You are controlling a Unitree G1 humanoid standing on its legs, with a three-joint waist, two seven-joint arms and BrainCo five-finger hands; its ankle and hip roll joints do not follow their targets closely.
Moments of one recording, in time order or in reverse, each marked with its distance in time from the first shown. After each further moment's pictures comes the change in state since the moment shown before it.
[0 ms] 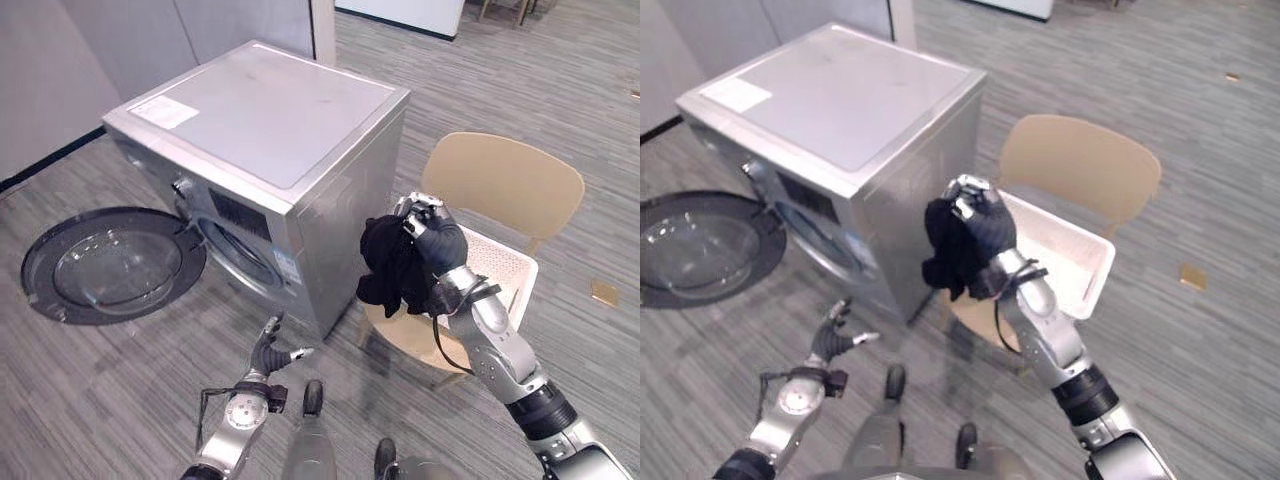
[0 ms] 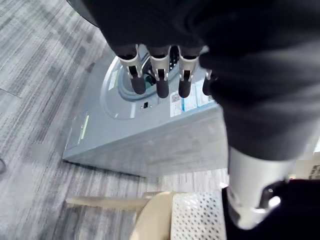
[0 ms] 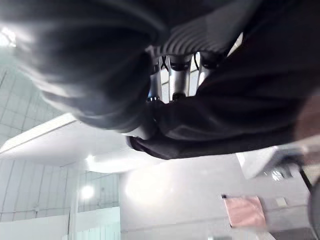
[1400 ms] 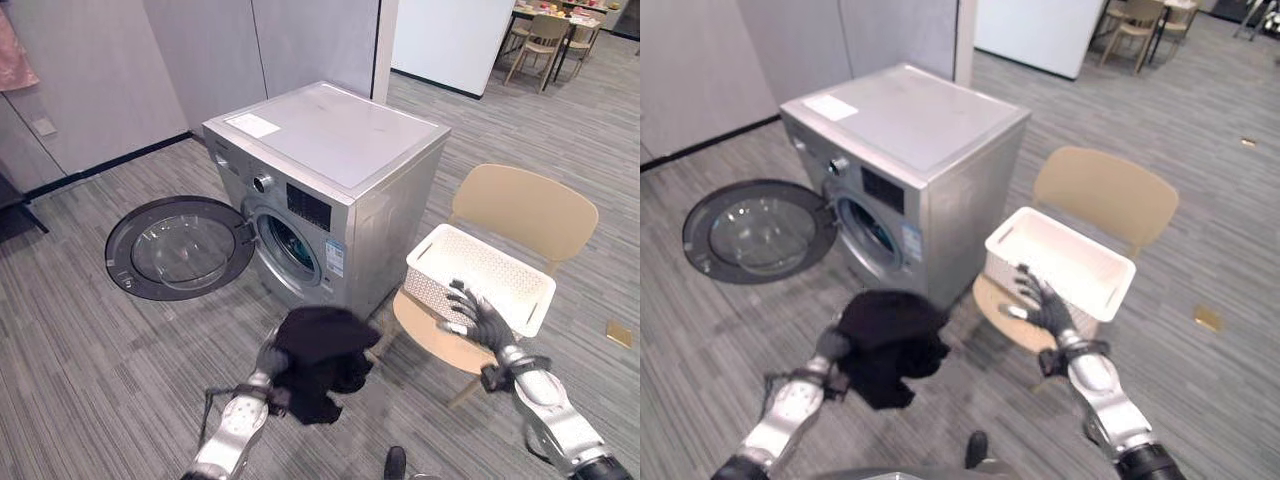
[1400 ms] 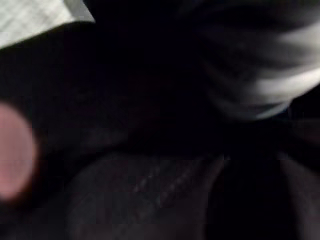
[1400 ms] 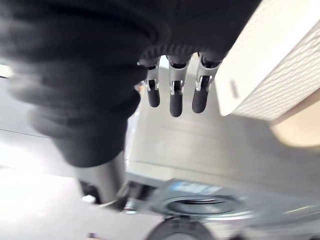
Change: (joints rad) left arm 0.115 0.010 0.064 0.077 -0.082 -0.020 -0.152; right arm 0.427 -0.220 -0.192 0.302 -0.495 0.081 0.017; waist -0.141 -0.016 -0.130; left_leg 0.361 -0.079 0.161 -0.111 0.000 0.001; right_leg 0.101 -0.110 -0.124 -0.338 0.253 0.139
